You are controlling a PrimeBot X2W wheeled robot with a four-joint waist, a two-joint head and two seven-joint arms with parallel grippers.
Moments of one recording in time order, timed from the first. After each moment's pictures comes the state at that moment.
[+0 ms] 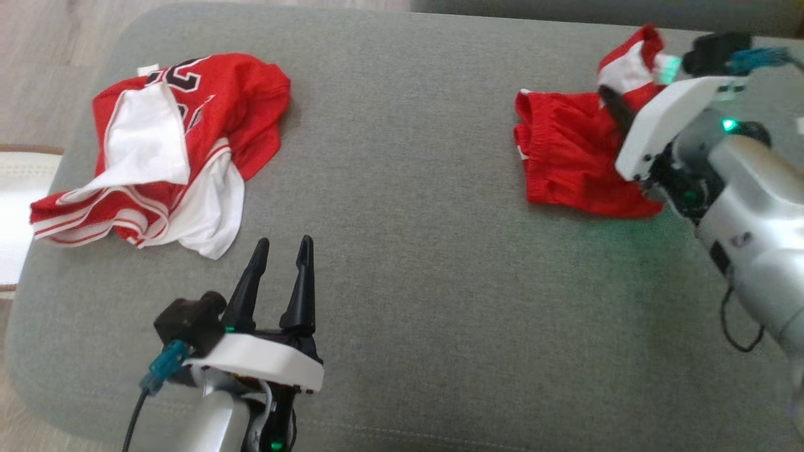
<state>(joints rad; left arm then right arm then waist) -0.08 0.05 -0.31 0.17 -0.42 0.01 -0.26 -1.04 -0.35 1.03 1.05 1.21 0.12 0.13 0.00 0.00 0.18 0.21</state>
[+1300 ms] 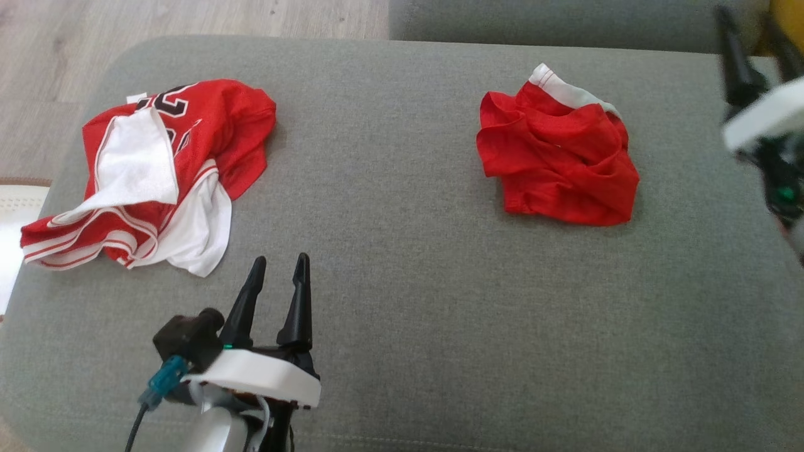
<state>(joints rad) -0.04 0.05 -0.31 0.17 -0.43 0.02 -0.26 -0.97 -0.54 0.89 0.85 1.23 0.12 -0.25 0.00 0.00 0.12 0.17</state>
